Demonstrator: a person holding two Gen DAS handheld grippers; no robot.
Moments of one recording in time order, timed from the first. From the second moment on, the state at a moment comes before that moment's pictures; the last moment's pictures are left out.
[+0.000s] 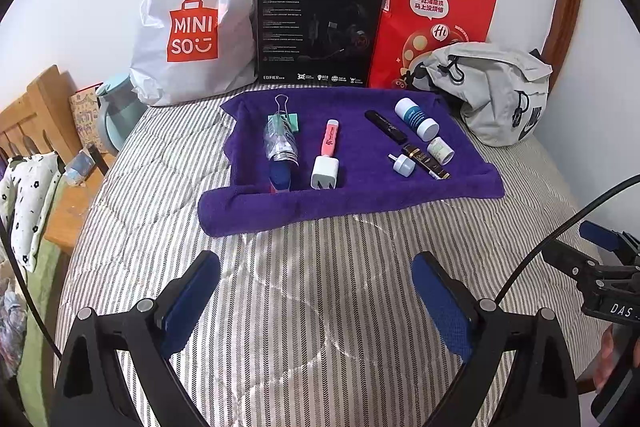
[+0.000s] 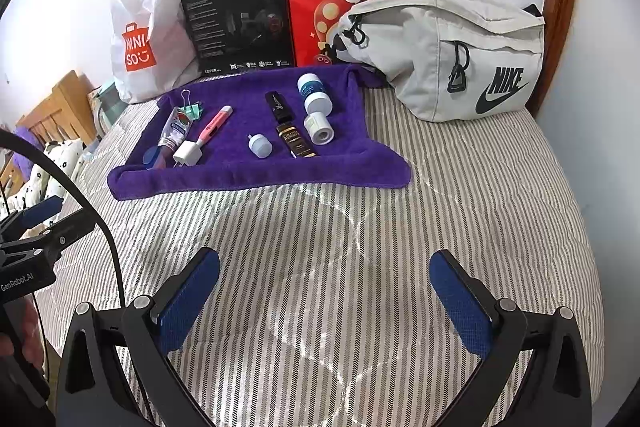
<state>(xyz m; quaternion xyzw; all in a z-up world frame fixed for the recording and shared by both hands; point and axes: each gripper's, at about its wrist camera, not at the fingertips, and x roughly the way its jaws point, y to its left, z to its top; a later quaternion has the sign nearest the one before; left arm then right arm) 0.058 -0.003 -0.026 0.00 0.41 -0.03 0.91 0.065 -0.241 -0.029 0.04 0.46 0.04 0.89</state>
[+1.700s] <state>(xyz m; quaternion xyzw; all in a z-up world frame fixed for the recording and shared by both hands) 0.056 0.012 -0.029 0.00 0.41 -0.02 0.91 0.065 -0.236 -0.031 0.03 0.46 0.04 0.89</state>
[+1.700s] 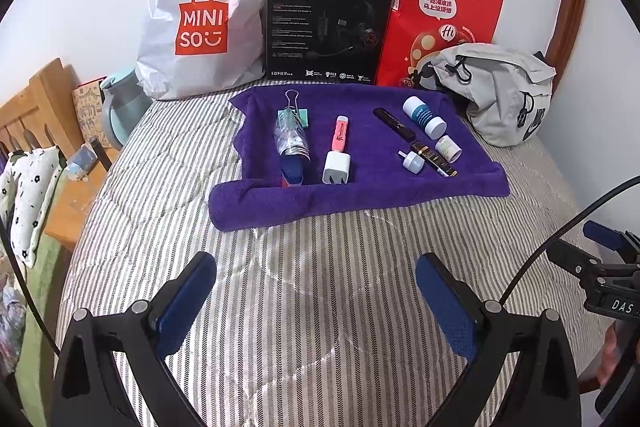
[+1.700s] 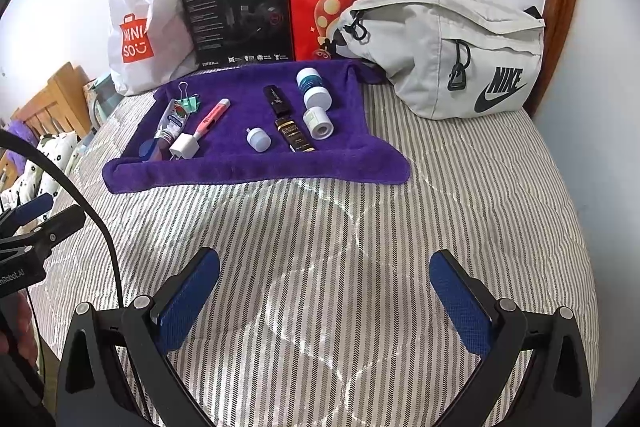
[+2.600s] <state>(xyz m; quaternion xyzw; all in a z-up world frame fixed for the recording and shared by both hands) 0.056 0.011 -0.028 0.00 0.42 -0.02 0.91 0.064 -0.235 -0.026 0.02 0.46 0.04 0.89</state>
